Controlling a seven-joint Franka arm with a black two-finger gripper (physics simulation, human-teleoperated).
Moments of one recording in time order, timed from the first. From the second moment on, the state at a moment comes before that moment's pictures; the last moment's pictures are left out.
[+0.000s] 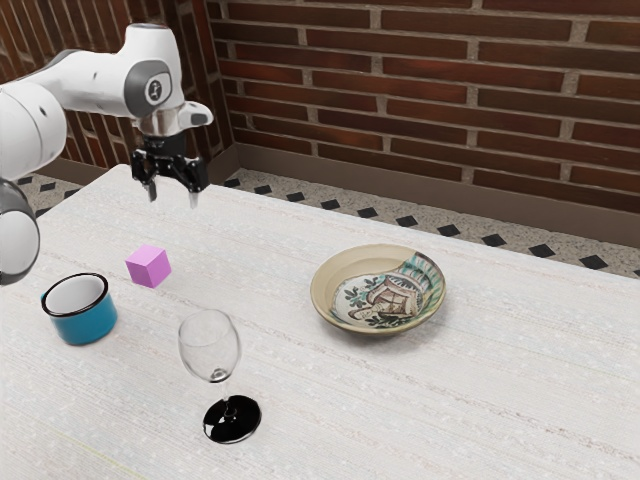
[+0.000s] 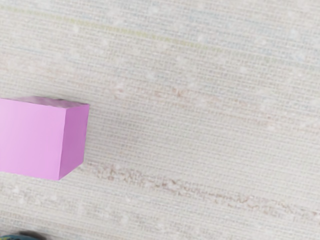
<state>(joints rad) 0.29 0.62 -0.08 -1.13 0.13 1.64 0.01</state>
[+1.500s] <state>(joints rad) 0.54 0.86 -0.24 -1.10 0.26 1.82 0.20</state>
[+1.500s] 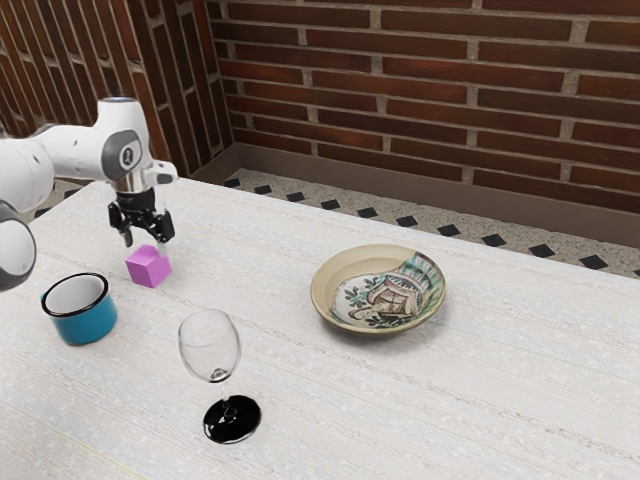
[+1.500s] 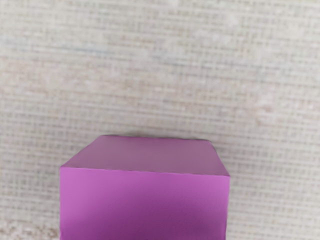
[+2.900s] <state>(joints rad) 0.52 0.67 -0.25 -1.12 0.25 1.79 0.25</state>
